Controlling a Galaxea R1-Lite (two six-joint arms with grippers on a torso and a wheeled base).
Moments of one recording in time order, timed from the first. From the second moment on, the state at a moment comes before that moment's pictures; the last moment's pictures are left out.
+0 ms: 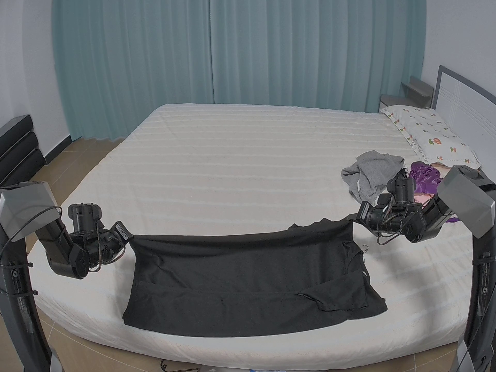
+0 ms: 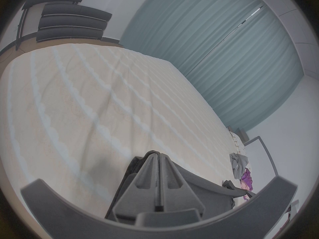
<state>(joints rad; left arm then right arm) 0.09 2.27 -0.74 -0.97 -0.18 -0.71 0.06 2.41 -1.20 -0.64 0.36 0.60</state>
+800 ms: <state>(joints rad) 0.08 2.25 -0.46 -1.15 -0.19 -0.62 0.01 2.31 -0.83 -0.76 0.46 0.48</state>
